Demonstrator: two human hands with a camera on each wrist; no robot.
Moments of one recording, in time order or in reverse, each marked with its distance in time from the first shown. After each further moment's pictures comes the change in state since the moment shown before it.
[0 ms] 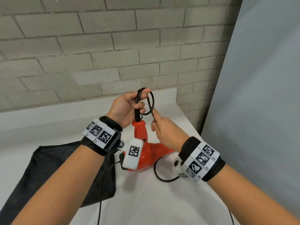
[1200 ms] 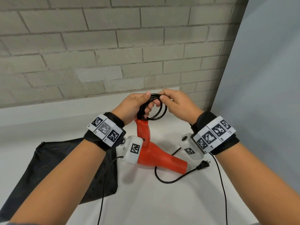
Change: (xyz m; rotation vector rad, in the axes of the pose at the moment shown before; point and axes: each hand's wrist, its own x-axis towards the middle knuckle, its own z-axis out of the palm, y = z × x) left_hand 0.002 -0.006 -0.008 0.473 -0.115 0.044; right_hand 0.027 0.001 -0.054 0.181 0.177 -0.165
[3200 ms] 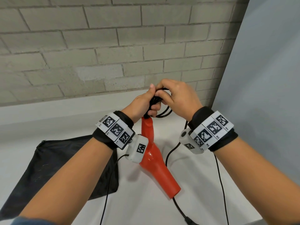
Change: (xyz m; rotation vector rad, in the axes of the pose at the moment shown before) left_hand 0.002 0.008 0.020 0.042 -0.054 -0.036; right_hand 0.000 -0.023 -0.004 -0.349 0.208 -0.224
